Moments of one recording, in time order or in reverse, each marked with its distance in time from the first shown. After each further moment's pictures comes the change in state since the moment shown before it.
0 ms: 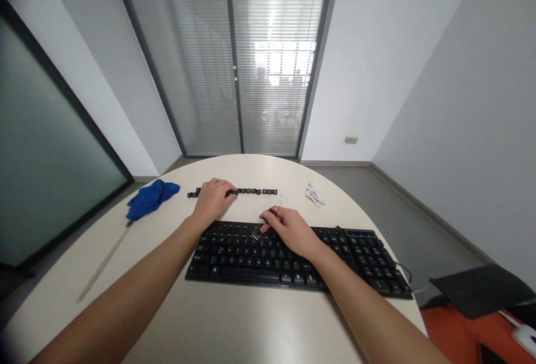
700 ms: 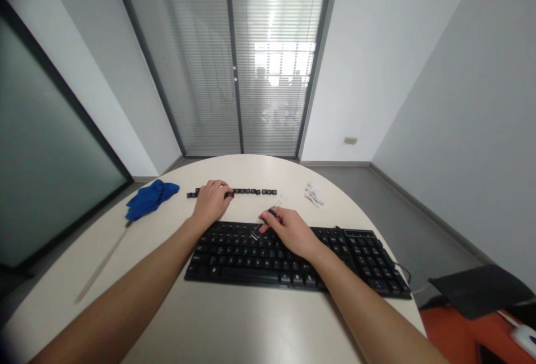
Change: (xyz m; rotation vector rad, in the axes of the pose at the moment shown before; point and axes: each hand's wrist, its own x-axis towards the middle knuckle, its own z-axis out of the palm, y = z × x) left_hand -0.004 -0.004 0.008 0.082 -0.021 -0.056; right_hand 0.000 -0.002 0.000 -0.019 0.001 -0.009
